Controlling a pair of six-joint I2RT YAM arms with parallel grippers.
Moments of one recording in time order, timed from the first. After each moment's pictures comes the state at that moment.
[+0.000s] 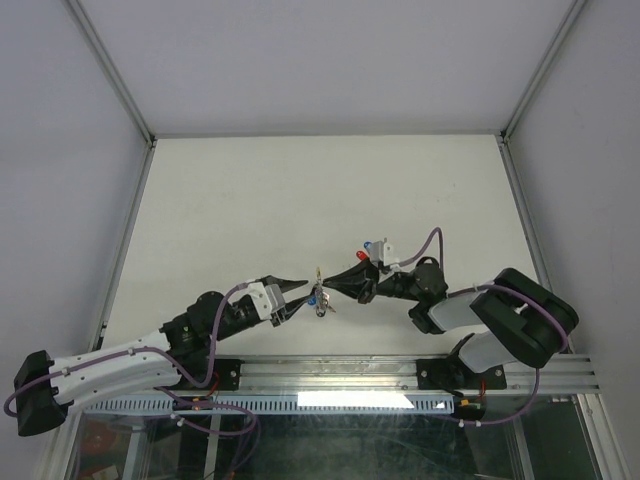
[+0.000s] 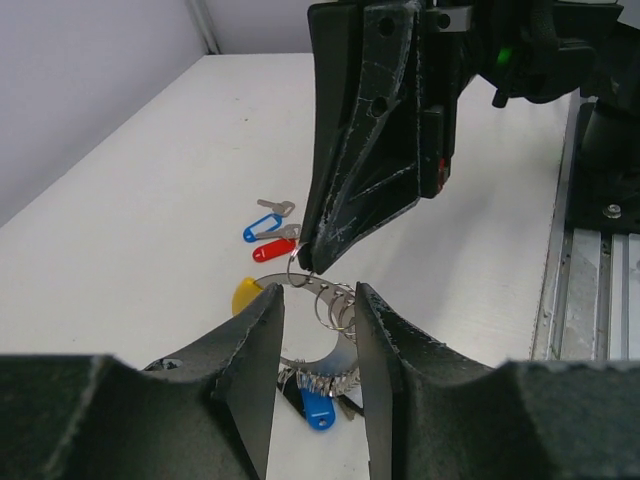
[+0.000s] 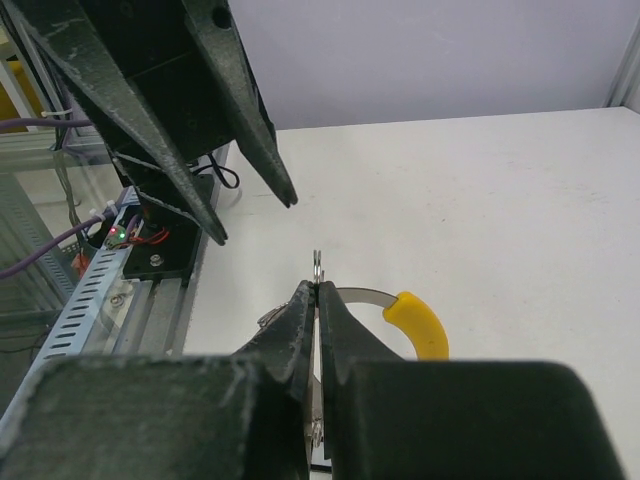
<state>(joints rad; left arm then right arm) -1.11 0.56 0.25 0.35 0.02 0.20 0.76 1.45 0.22 1.50 -0.70 0.21</state>
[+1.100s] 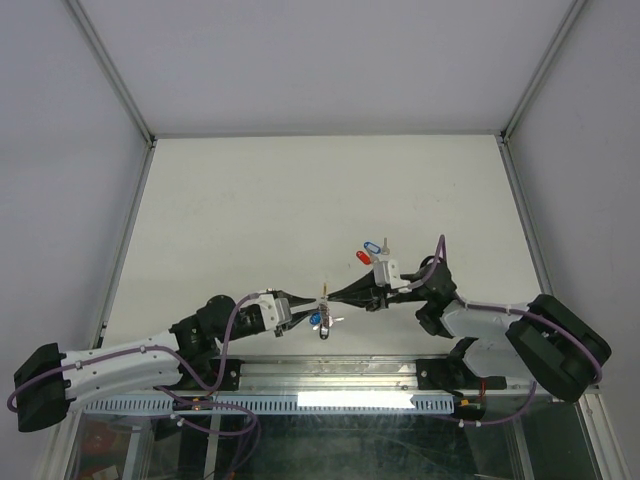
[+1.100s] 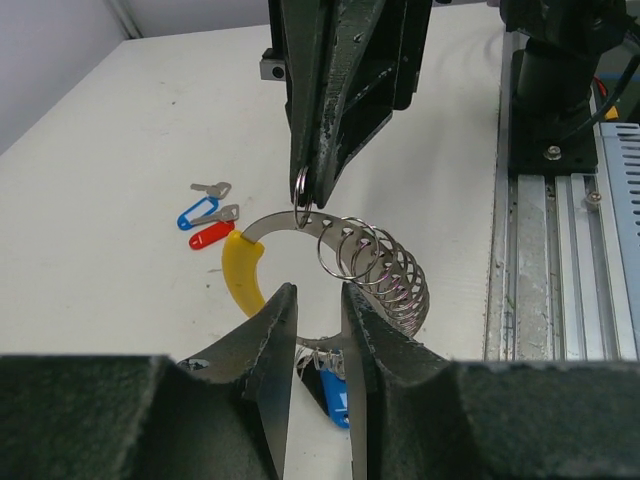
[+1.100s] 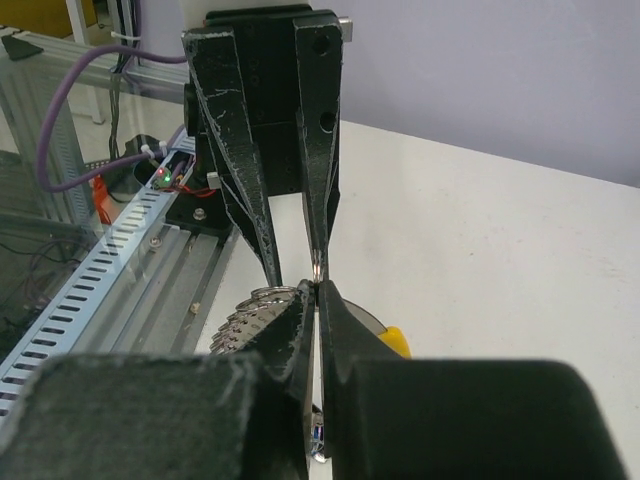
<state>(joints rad) -1.11 0.63 0.15 0.49 0.14 0.21 0.76 1.22 0.22 1.28 -0.92 0.02</state>
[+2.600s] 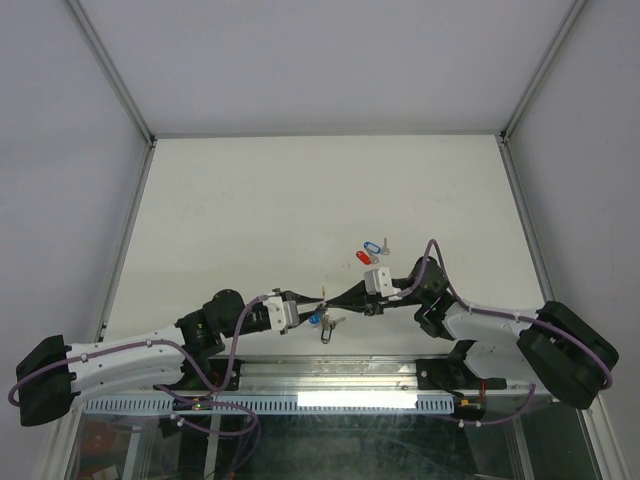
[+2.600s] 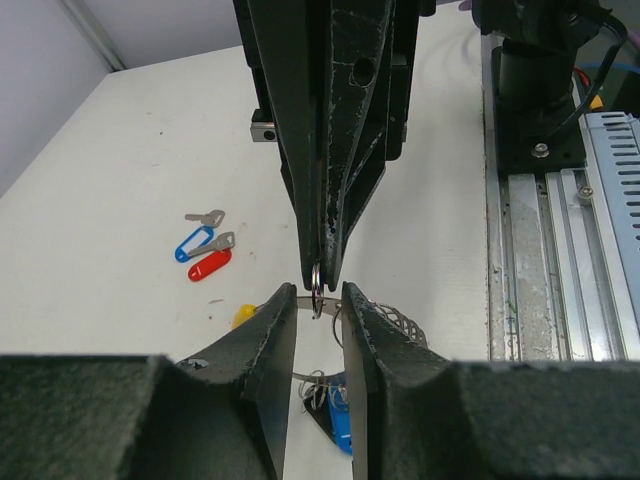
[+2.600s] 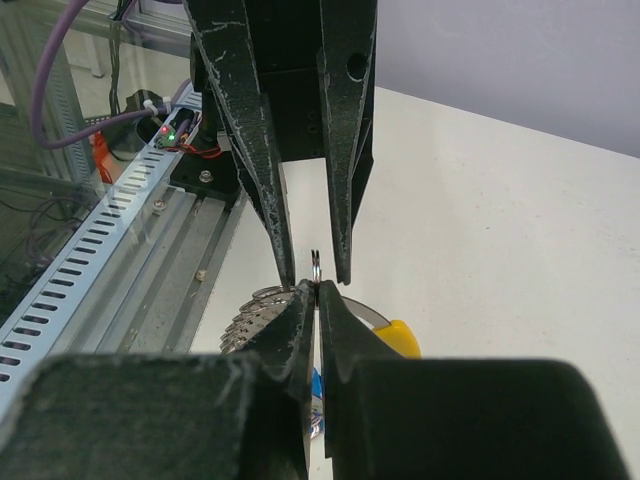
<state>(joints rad) -1.11 0.74 0.21 0.52 0.22 0.29 0.81 1.17 0.23 1.02 -0.90 -0.15</state>
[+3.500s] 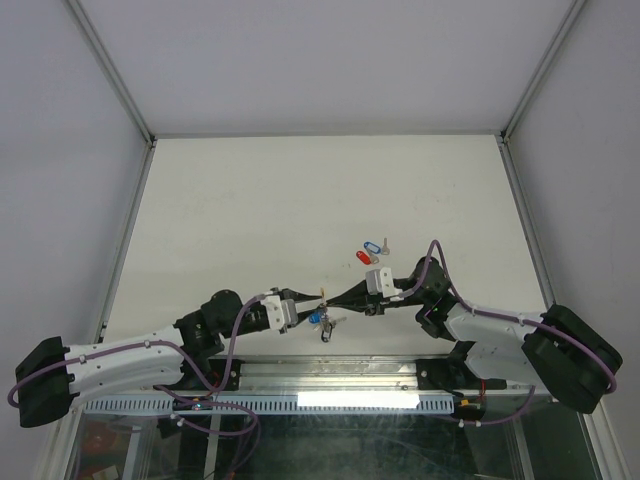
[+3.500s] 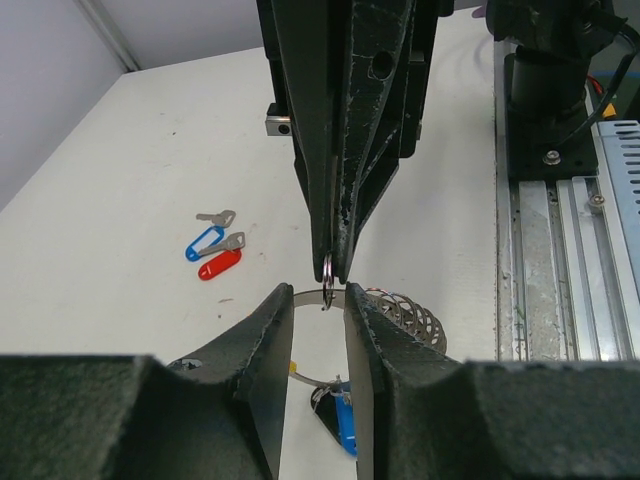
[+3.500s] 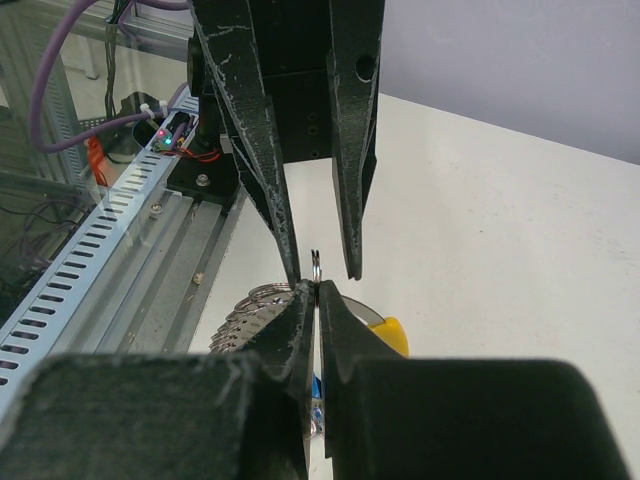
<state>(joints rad) -1.11 0.72 0.21 0.51 0.20 0.29 0.81 1.13 0.23 0.99 -0.89 -0.16</state>
